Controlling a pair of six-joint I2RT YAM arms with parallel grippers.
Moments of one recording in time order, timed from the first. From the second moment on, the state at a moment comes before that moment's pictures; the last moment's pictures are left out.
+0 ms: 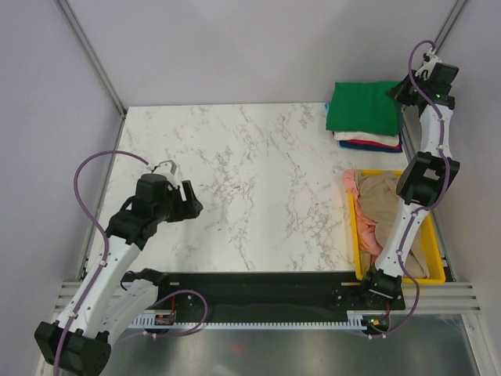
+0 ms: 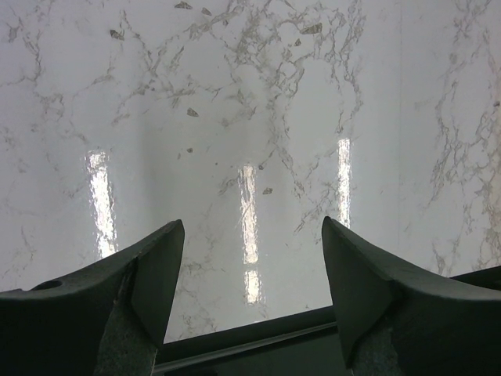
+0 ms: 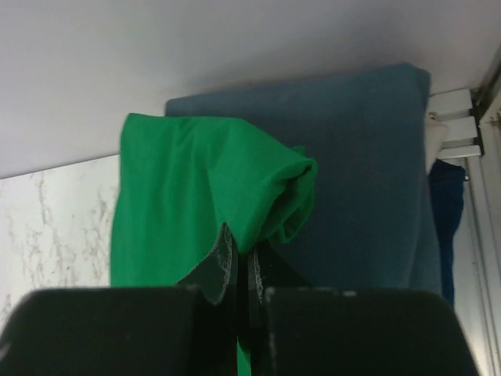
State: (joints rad) left arm -0.29 0.79 0.77 -0.70 0.04 -0.41; right arm -0.34 2.39 2.41 -0.48 -0.50 0.22
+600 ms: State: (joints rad) left arm -0.29 0.81 0.77 -0.70 0.04 -0.41; right arm -0.37 2.50 2.41 -0.17 -0.49 0.24
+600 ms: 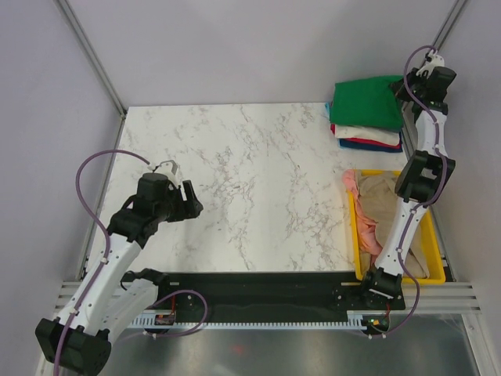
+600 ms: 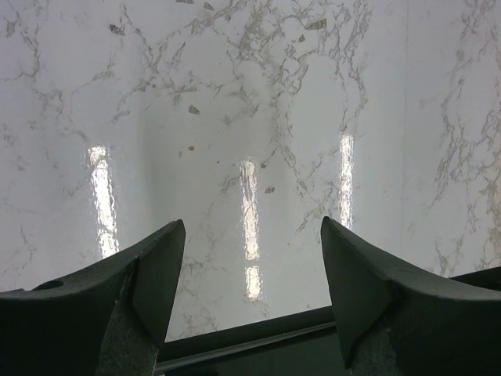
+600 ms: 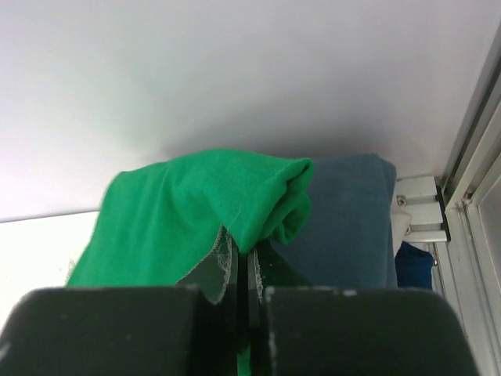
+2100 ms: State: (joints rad) left arm -0.29 0.74 0.77 -0.70 0.06 -0.41; right arm -0.32 1.97 2.01 -0.08 -0.18 0.40
